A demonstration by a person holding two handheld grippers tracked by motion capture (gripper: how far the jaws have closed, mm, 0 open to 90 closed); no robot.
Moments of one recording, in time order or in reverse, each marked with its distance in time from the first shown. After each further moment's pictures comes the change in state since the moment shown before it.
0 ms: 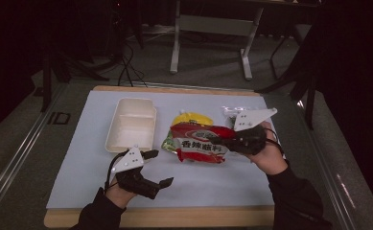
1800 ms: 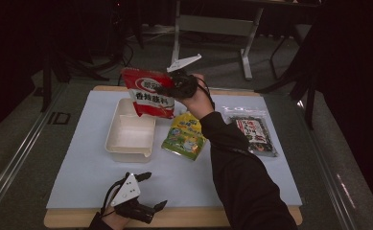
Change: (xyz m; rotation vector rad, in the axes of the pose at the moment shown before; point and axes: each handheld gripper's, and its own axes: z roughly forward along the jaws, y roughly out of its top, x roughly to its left) left arm -0.024 -0.067 -0.007 0.039 0.078 0.054; right arm -0.102 0.106 0.166 -0.049 -0.026 0.131
